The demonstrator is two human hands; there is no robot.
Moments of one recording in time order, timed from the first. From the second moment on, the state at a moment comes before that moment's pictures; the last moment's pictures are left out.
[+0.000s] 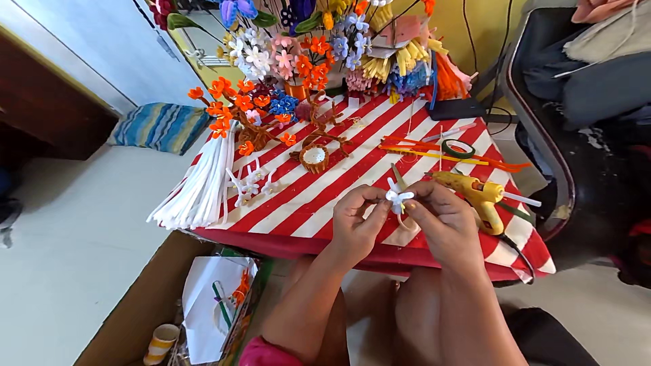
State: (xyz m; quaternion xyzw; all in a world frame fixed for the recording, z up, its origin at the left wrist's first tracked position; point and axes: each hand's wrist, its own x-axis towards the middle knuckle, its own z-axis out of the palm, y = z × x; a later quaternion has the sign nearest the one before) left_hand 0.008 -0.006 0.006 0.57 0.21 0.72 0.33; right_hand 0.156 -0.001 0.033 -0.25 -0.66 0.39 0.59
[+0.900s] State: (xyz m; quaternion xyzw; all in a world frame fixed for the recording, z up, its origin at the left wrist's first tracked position) left_hand 0.008 -0.006 -0.001 0.63 0.24 0.72 0.16; right_hand 0.154 -0.003 0.030 -0.27 -0.74 0.15 0.60
